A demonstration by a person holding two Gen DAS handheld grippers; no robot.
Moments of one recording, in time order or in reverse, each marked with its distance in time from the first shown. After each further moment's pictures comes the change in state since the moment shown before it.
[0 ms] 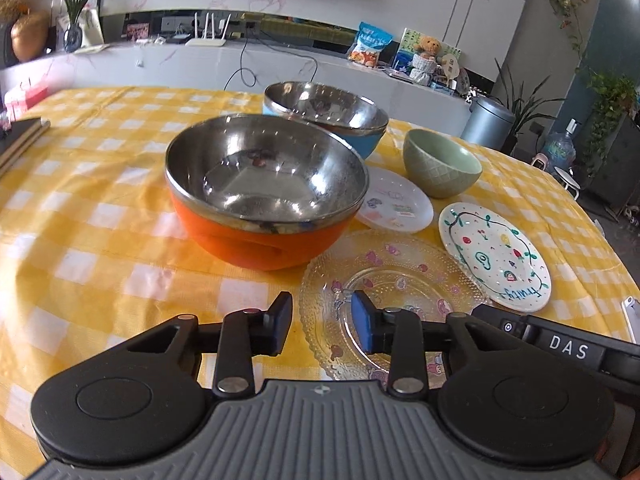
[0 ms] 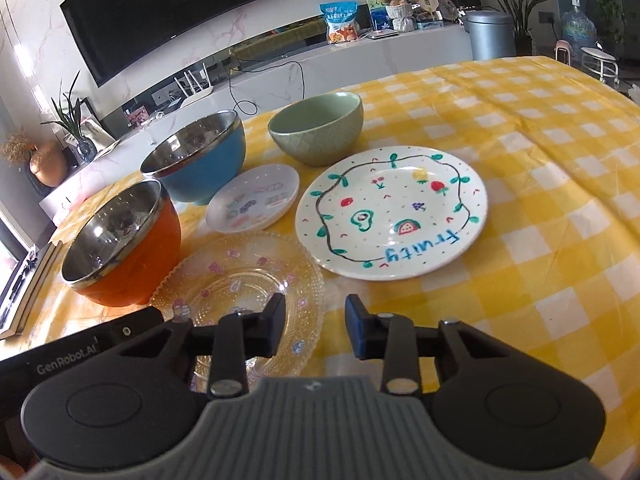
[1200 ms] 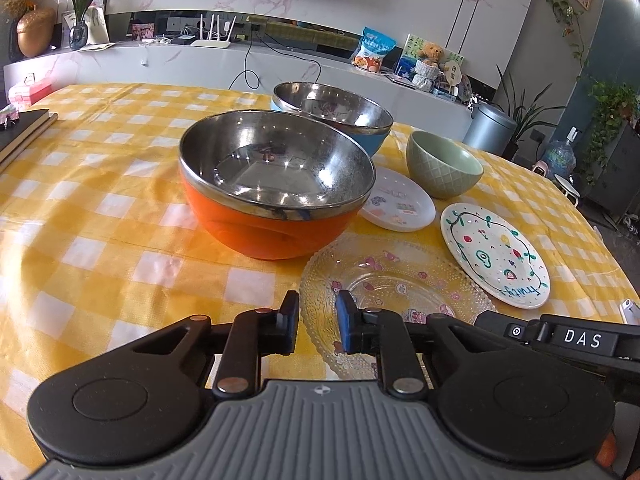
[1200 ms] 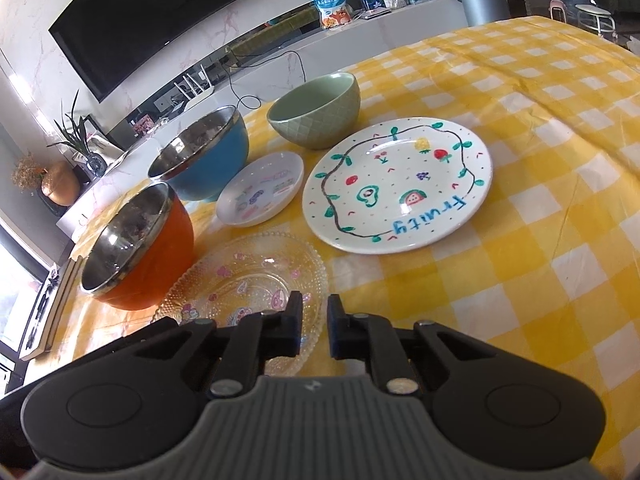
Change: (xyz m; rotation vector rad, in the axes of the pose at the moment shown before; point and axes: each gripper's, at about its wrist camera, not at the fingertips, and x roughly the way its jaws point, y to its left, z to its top) left arm -0.011 0.004 -0.008 -0.011 -0.023 -0.007; right arm 0.000 -0.009 -0.005 0.109 0.042 0.071
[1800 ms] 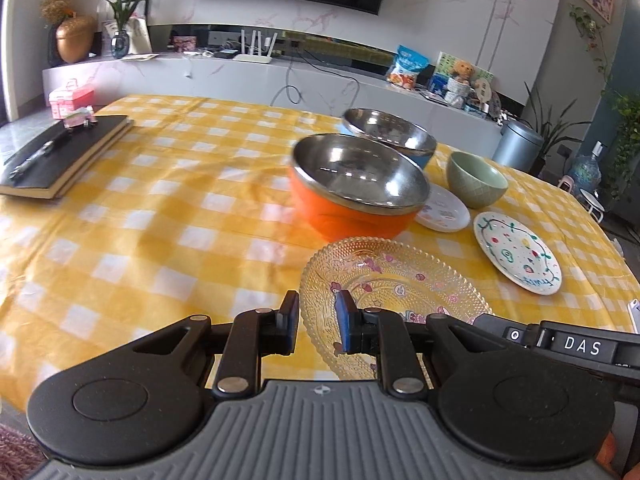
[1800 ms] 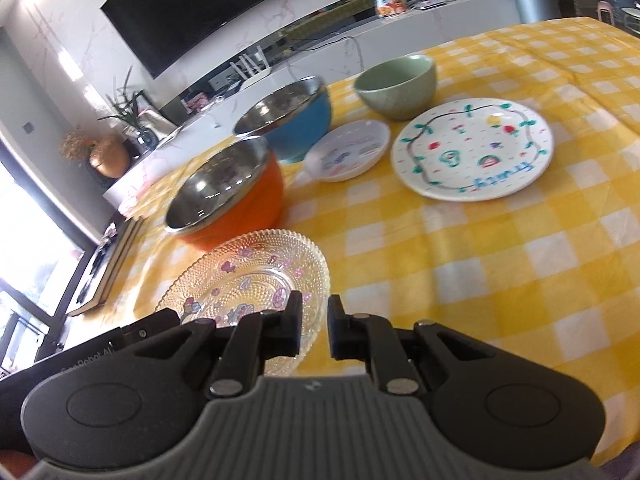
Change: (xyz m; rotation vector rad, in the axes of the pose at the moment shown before) left arm -0.070 0.039 -0.014 -0.033 -0.042 0.108; right arm -0.026 0.040 -0.035 -0.073 0.046 0.152
